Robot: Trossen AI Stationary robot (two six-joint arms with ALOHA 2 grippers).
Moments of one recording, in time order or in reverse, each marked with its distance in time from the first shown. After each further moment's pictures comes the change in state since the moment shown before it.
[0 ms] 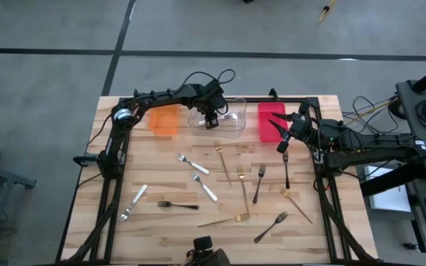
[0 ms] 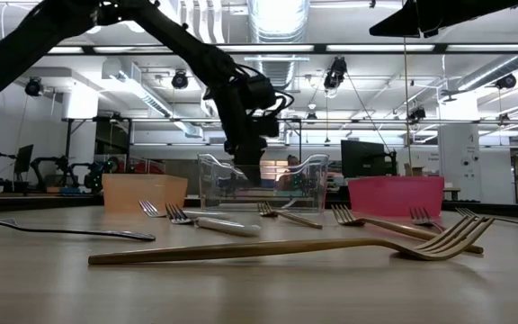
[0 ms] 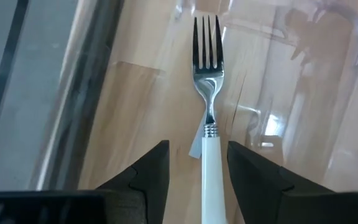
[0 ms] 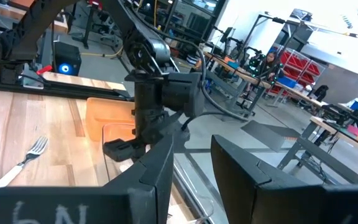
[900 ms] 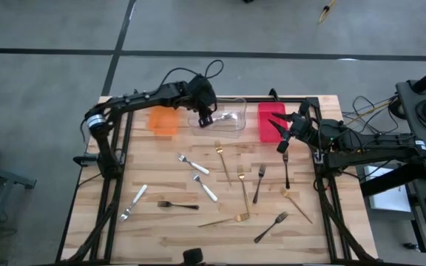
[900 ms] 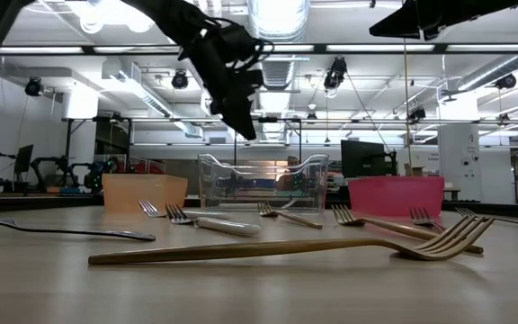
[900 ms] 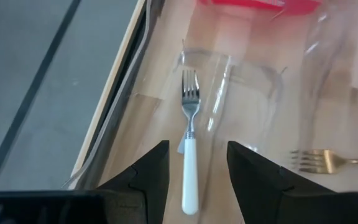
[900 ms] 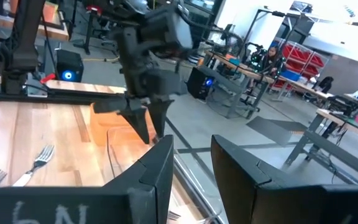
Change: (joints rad) left arm -0.036 -0.323 -0.202 0.087 0.015 -0.066; right arm 0.000 0.000 0.000 0.001 0.000 0.065
